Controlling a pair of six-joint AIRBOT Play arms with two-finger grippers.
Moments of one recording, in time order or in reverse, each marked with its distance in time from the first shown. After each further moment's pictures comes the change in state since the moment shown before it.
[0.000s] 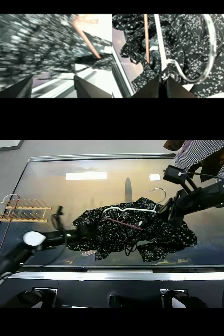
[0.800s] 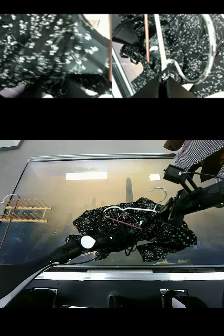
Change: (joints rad) left arm -0.395 -0.439 0.276 -0.112 0.370 -0.220; right arm 0.000 0.002 0.000 -0.002 -0.004 0.010
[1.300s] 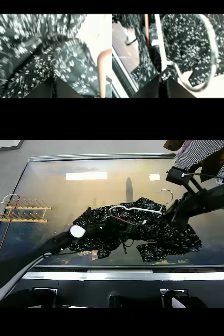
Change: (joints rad) left arm 0.201 0.030 0.006 0.097 -0.121 -0.011; right arm 0.000 0.041 0.000 -0.103 0.031 0.076
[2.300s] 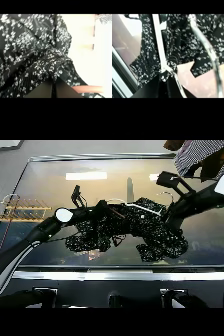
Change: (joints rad) left arm 0.120 0.020 0.175 0.194 -0.076 0.039; right arm 0.121 -0.027 0.000 -0.157 0.006 0.130
